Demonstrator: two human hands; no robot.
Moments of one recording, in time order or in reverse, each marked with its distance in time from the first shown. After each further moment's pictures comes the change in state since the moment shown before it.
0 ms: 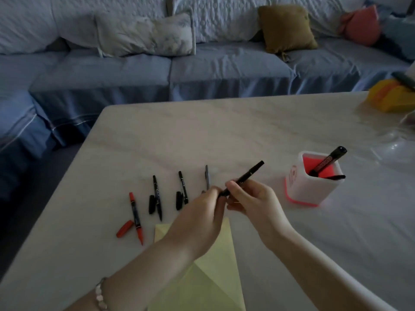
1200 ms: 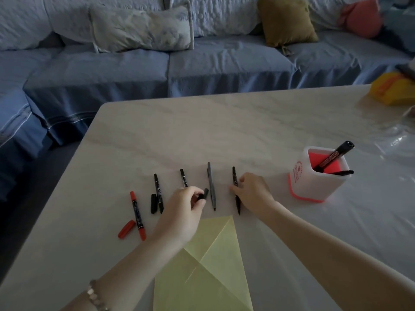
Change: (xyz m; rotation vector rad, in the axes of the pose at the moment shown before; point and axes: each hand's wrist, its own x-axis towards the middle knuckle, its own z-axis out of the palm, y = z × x) left_hand 0.012 -0.049 0.000 0.001 0.127 -0.267; right_hand 0.086 0.056 -0.019 -0.987 0.100 0.081
